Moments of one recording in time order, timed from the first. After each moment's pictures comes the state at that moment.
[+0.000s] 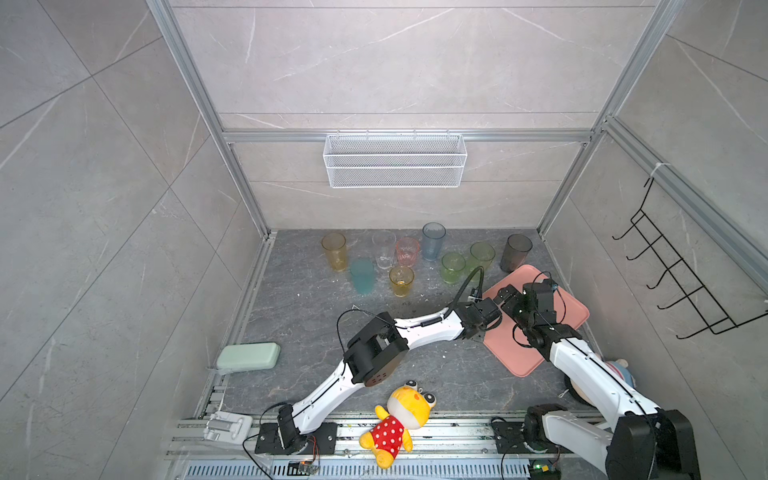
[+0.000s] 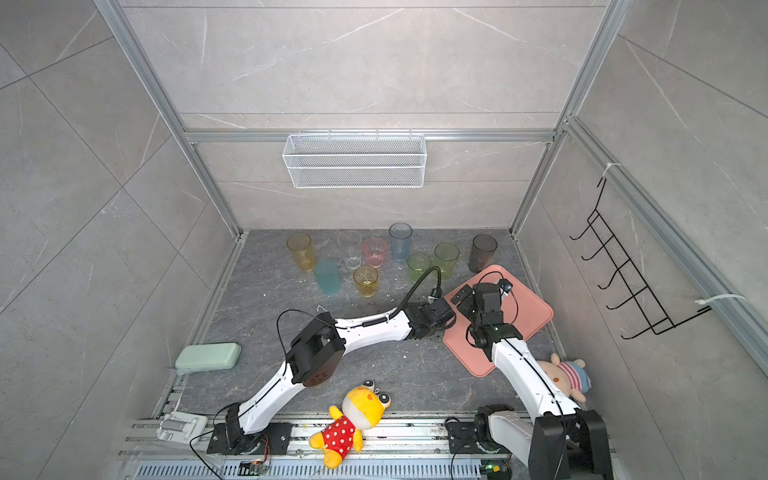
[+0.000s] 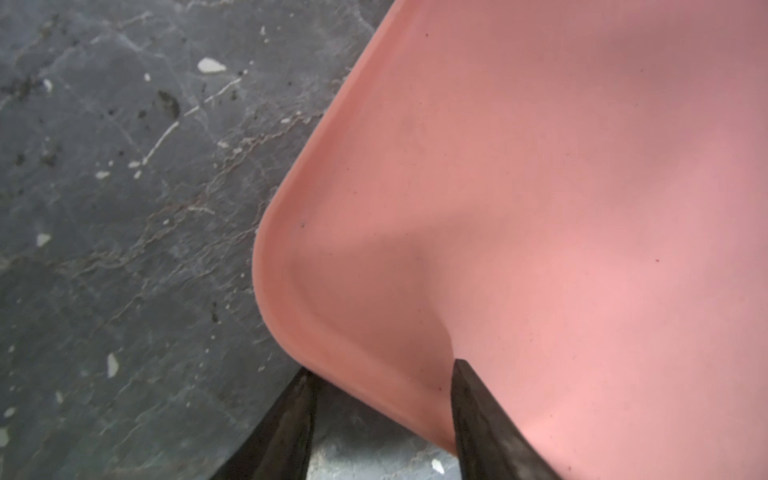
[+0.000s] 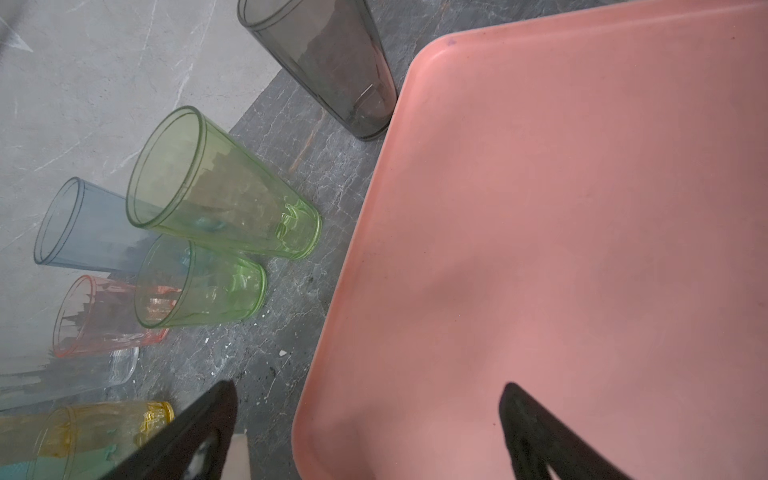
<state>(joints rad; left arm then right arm) -1.14 2.43 1.99 -0.64 -0.24 -0.67 0.09 1.10 0.61 -0.18 0.17 0.77</state>
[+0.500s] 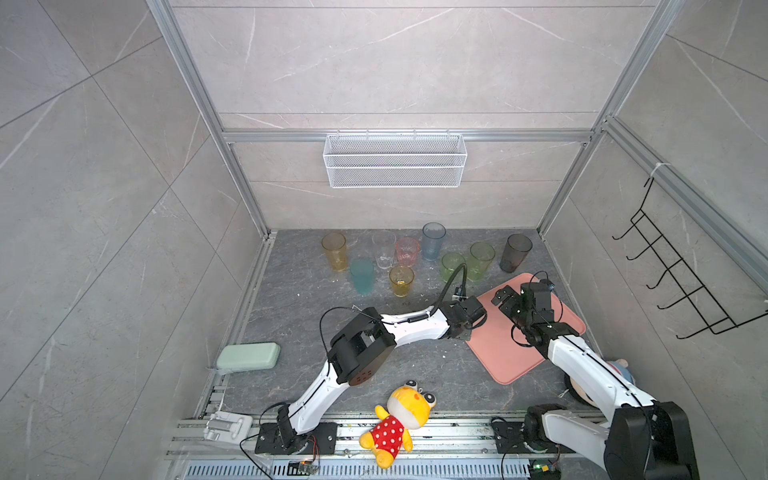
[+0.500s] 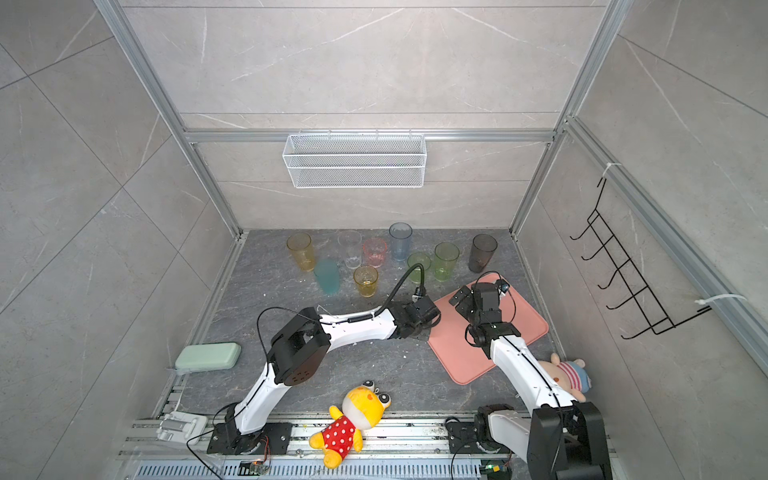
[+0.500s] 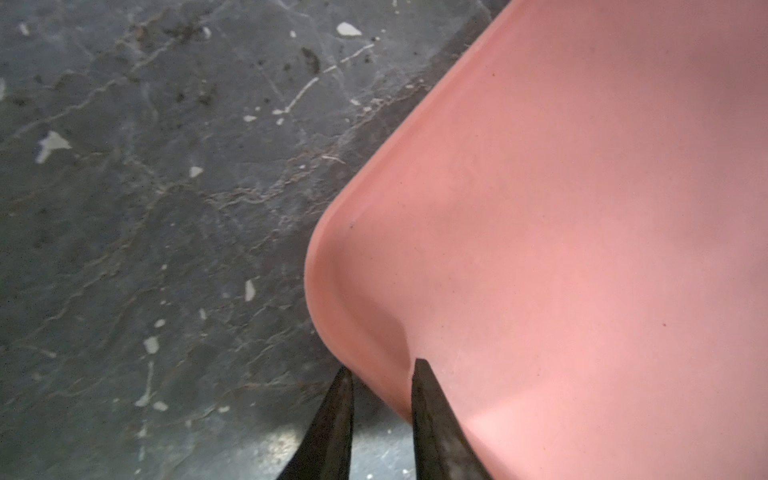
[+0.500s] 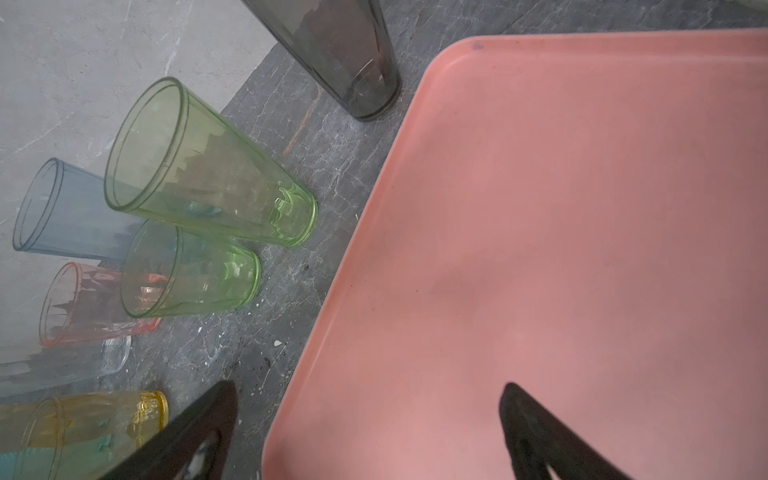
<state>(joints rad) -1.09 2.26 1.72 -0.55 -0.23 -0.71 0.09 1.14 0.62 -0.18 0.15 0.77</state>
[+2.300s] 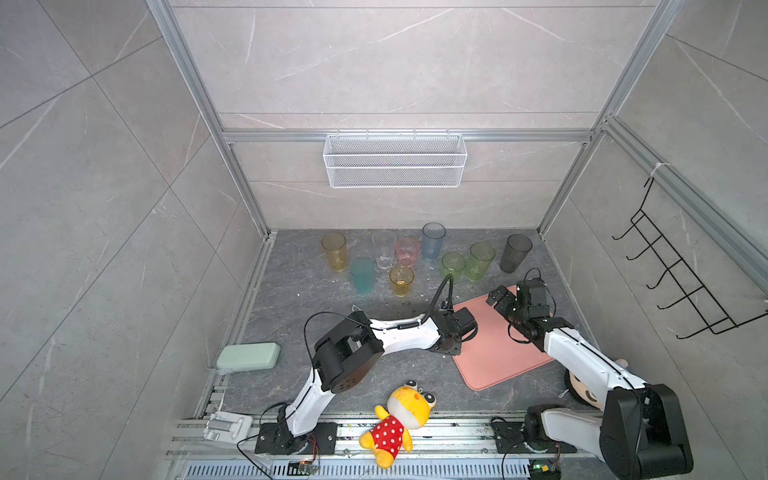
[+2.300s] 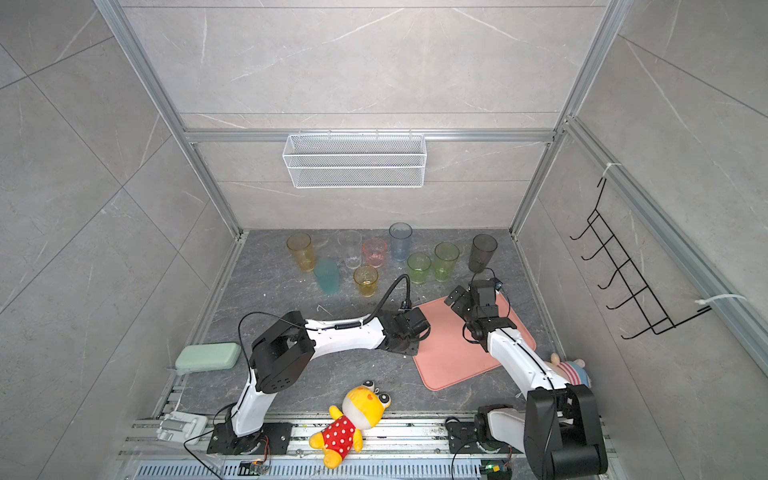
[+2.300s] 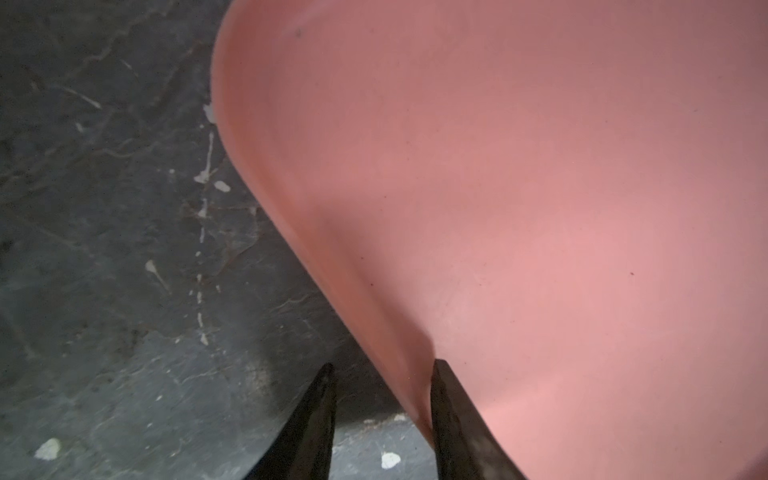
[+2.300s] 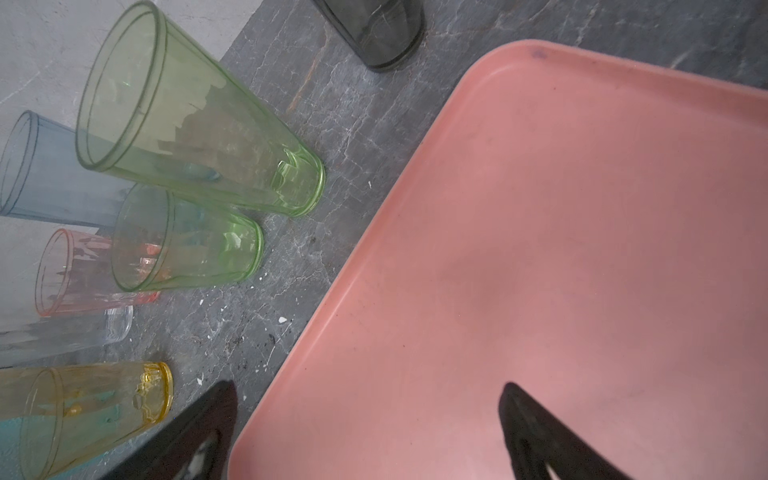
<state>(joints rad) -1.13 2.13 1.55 -0.63 -0.15 -0.85 0.09 1.22 0.64 -0.18 0.06 0.77</state>
